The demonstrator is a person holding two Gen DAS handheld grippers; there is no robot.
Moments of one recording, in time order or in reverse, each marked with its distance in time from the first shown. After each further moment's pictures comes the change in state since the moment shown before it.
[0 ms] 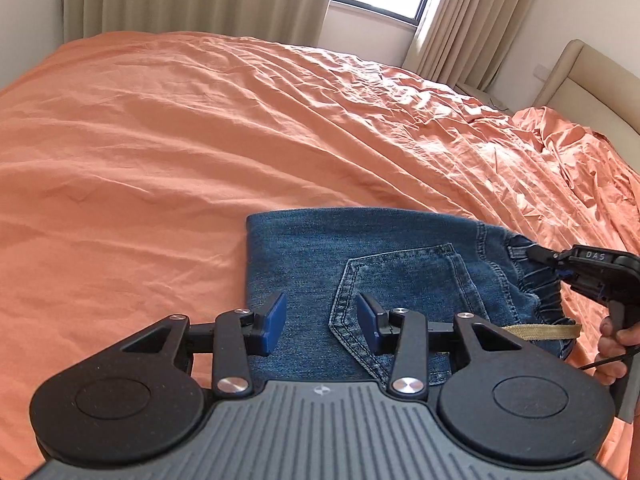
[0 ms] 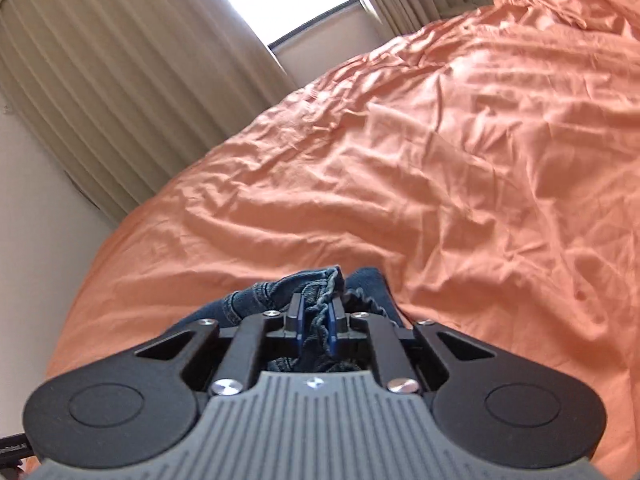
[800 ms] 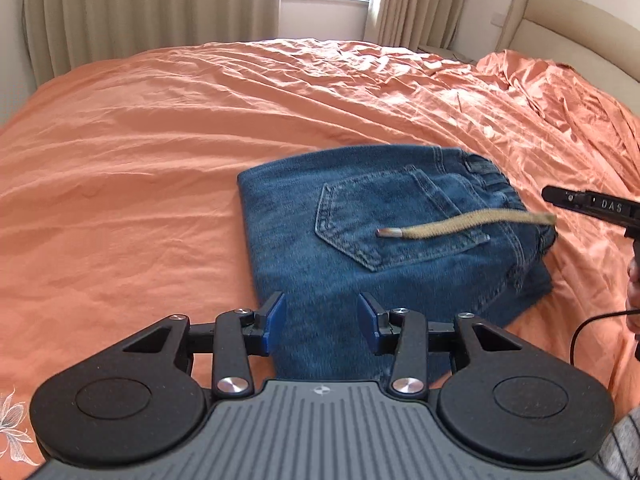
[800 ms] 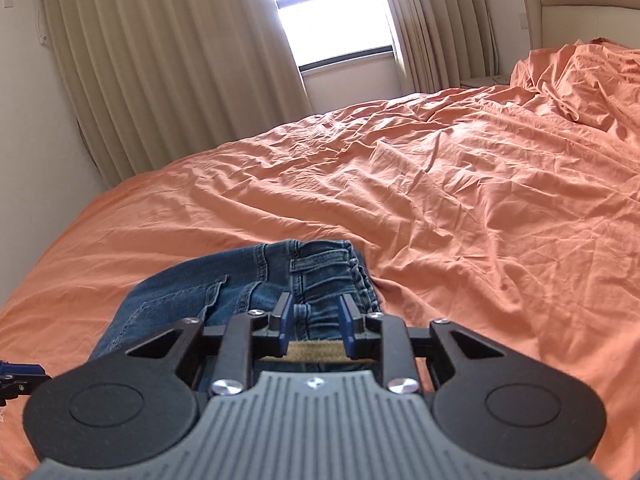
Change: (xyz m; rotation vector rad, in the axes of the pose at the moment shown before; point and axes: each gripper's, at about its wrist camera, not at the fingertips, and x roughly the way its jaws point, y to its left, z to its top) left arm -0.048 -0.024 -0.063 0.221 0.035 0.022; right arm -0.103 0.028 -0.075 -0.296 -0.136 -0.034
